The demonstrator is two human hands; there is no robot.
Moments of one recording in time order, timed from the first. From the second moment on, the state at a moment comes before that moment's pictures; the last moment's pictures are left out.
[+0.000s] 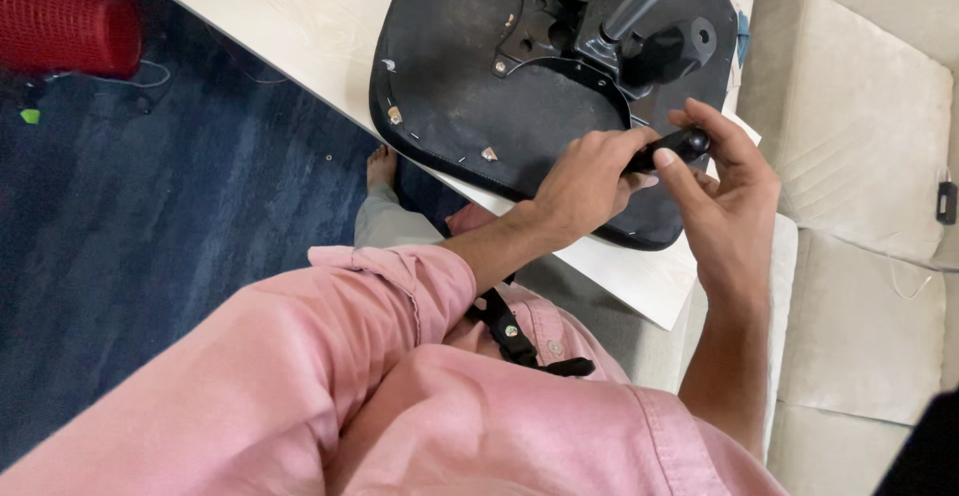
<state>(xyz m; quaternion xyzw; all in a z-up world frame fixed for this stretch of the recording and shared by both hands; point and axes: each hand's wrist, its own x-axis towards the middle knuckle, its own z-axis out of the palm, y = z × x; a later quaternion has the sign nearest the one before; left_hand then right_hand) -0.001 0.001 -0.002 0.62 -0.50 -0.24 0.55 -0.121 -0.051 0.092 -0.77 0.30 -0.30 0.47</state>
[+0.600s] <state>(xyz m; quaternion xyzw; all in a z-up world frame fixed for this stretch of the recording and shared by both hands) 0.001 -0.003 0.004 0.62 -0.51 -0.22 0.55 -0.137 -0.067 0.084 -0.76 0.27 -0.29 0.52</state>
